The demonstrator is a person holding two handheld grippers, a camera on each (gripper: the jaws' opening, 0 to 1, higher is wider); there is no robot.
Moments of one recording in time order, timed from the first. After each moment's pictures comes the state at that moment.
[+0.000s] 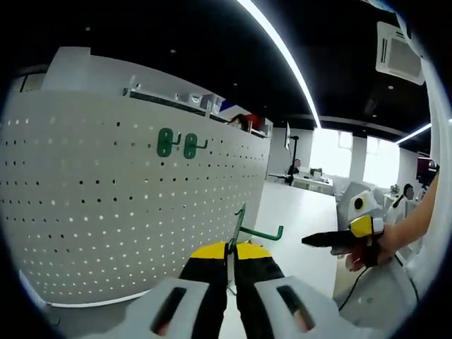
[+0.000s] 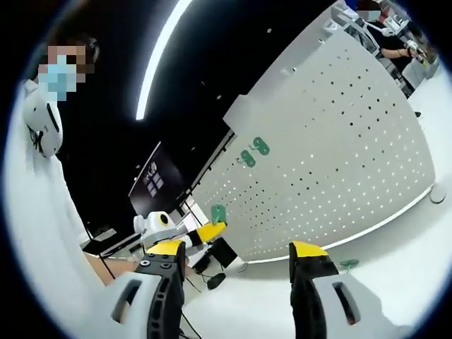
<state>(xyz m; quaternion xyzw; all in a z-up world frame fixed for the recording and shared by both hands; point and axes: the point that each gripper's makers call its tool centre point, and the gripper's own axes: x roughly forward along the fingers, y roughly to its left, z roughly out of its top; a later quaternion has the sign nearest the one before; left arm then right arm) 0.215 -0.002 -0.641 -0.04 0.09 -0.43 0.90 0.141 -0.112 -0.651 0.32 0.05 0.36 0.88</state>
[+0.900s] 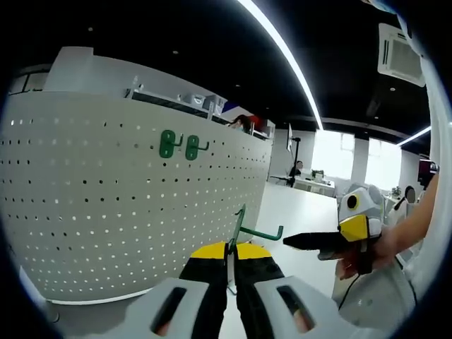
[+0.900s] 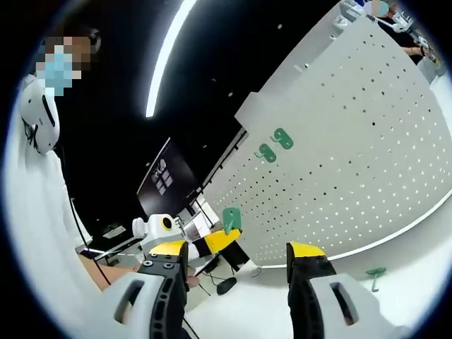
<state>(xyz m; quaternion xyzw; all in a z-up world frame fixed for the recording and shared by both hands) 0.211 0.001 -0.639 -0.05 0.09 -0.42 0.90 0.160 -0.066 -0.635 0.32 0.04 0.40 0.86</state>
